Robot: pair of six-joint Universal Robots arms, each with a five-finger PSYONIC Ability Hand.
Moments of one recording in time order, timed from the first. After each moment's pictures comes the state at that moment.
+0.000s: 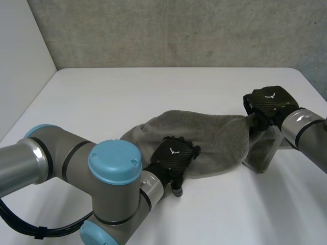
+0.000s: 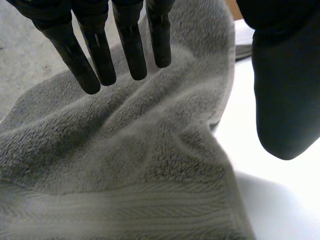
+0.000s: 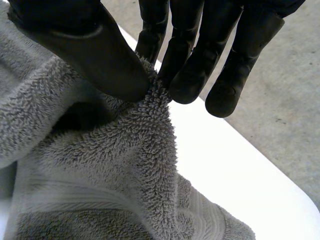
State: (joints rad) left arm 3.90 -2.19 -1.47 3.35 -1.53 3.32; right arm 1.78 -1.22 1.48 0.03 1.32 2.68; left_hand 0.49 0.49 0.48 0.49 0.46; right_hand 1.34 1.32 1.36 1.36 1.18
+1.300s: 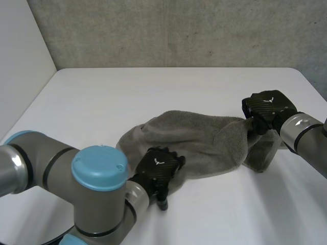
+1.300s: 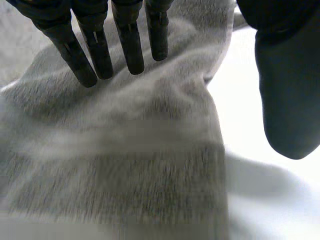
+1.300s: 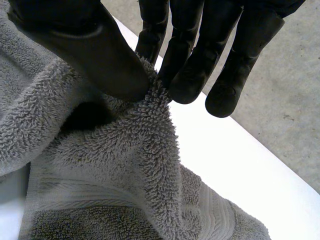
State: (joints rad) left arm 3.93 -2.10 -1.62 3.29 -1.57 3.32; right arm 1.78 -1.22 1.51 0.01 1.31 2.69; left_hand 0.41 0.43 0.40 0.42 0.38; right_hand 1.34 1.32 1.36 1.36 1.18
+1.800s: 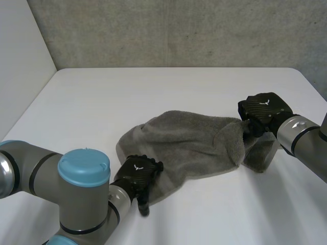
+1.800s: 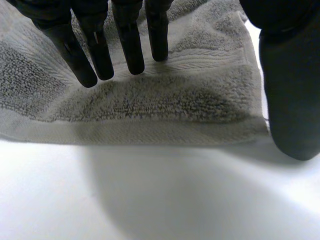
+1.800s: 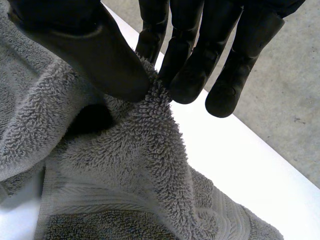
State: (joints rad) left arm 4.03 -2.10 -1.72 3.32 -1.58 3.32; right arm 1.79 -1.21 1.52 0.01 1.29 2.69; left_hand 0.42 0.43 0.42 0.42 0.43; right_hand 1.34 1.32 1.36 1.36 1.18
